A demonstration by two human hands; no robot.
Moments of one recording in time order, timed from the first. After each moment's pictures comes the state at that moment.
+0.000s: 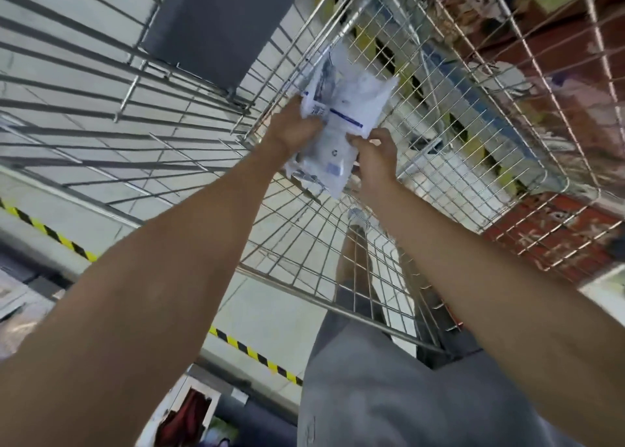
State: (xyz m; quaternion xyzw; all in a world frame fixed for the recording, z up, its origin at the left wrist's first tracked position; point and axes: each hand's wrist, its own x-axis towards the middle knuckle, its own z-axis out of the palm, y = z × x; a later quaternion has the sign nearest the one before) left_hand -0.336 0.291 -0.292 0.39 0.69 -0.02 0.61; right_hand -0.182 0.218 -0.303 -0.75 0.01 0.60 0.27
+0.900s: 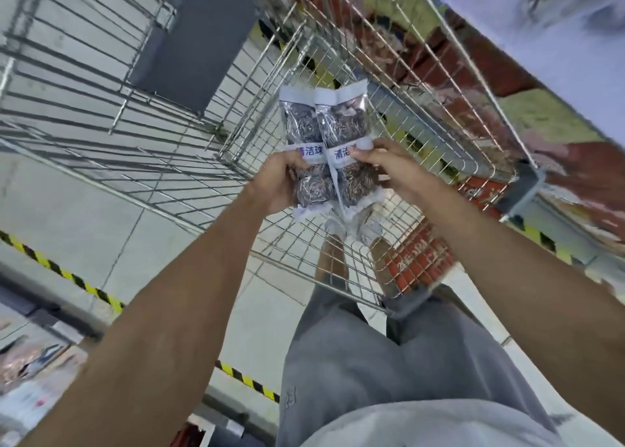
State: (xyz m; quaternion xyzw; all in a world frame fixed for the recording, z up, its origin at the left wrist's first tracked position) left_hand -0.263 0.213 -0.183 0.07 0.56 0.10 0.82; right_hand -0.022 0.190 -0.198 -0.67 -0.15 0.71 0.15
